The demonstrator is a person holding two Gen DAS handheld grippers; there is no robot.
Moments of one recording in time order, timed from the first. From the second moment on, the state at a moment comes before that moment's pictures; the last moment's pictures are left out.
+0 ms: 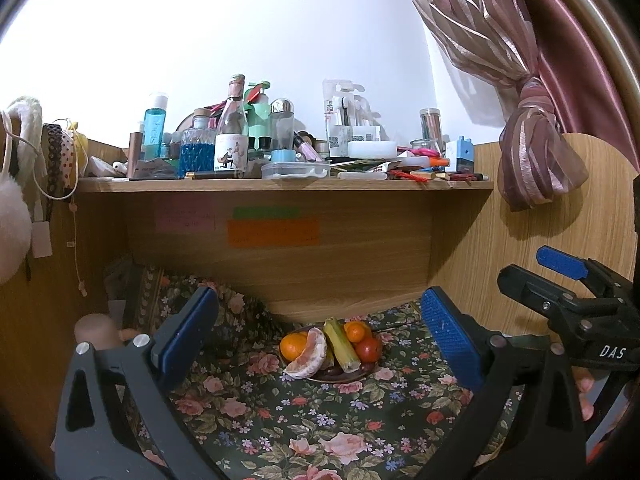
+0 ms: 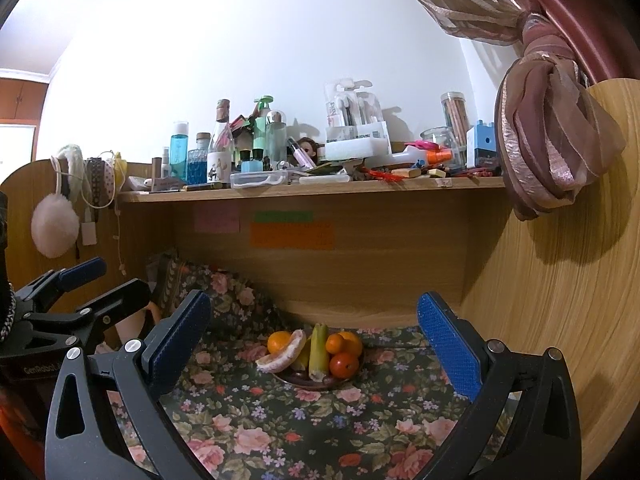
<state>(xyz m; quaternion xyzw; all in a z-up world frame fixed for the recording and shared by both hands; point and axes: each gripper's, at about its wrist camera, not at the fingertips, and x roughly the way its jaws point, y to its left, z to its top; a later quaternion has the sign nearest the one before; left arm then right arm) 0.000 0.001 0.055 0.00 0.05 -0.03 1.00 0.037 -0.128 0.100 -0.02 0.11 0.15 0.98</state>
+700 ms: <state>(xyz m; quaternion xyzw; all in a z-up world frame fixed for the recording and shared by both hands) -0.001 -0.001 0.055 0.00 0.05 -0.04 1.00 0.036 -0.128 0.102 -0.02 0.11 0.16 0.98</state>
